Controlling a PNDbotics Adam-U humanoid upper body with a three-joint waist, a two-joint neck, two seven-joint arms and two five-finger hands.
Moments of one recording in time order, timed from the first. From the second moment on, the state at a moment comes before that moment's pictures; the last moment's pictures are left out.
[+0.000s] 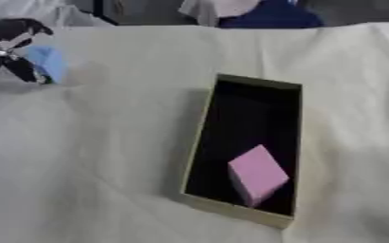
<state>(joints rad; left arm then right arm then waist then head) -0.96 0.86 0.05 -0.80 -1.06 -0.15 -0.31 -0.12 -0.37 -0.12 -1.98 0.15 -0.44 -0.14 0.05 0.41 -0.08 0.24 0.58</state>
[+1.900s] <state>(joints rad) -0.91 0.89 -0.01 -1.02 -1.05 -0.26 -0.24 -0.11 -0.36 -0.14 -1.98 0.14 -0.43 -0.13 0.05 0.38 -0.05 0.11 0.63</state>
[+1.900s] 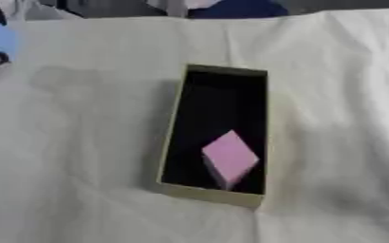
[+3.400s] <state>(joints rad) -0.95 0.43 -0.45 -1.62 -0.99 -0.44 -0.32 -0.11 -0.36 -0.14 -1.98 0.10 -0.43 -0.13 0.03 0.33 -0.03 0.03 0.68</state>
